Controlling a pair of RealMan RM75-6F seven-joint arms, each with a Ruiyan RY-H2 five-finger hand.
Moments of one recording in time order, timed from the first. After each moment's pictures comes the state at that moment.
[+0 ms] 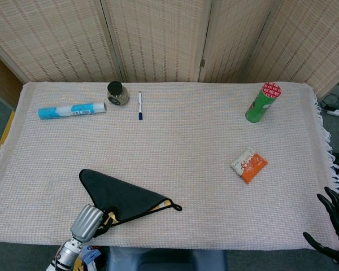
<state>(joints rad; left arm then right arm) -0.28 -1.64 0.19 -1.33 1.68 1.44 0.02 -0.15 -1.09 -0.07 -1.46 -1.84 1.90 0.31</state>
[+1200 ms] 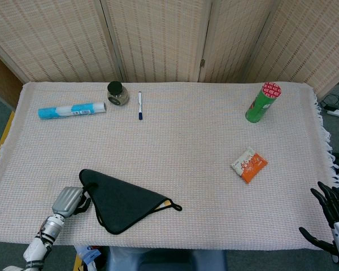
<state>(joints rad) -0.38 -1.49 0.03 -1.30 1.42 1.09 -0.08 -0.11 -1.09 -0.07 -1.48 -1.81 1.81 0.30</state>
